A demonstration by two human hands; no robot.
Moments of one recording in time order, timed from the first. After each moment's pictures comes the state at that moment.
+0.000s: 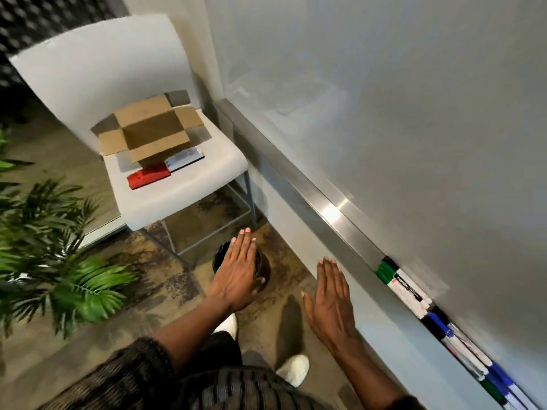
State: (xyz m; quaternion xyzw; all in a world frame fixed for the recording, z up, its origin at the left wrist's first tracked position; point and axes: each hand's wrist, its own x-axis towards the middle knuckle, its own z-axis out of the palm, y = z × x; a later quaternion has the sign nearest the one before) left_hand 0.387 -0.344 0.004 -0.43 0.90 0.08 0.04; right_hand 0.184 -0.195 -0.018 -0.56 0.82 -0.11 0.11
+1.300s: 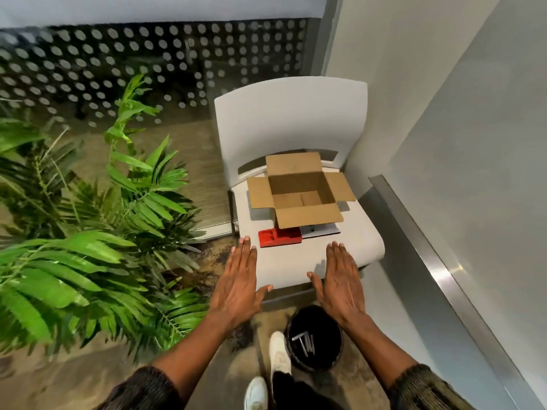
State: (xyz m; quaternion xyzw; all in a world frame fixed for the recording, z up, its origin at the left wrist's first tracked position) left_hand 0.697 -0.622 0.032 -0.61 0.79 0.09 -0.02; right_hand 0.441 -0.624 0.034 -0.69 0.71 -0.05 0.11
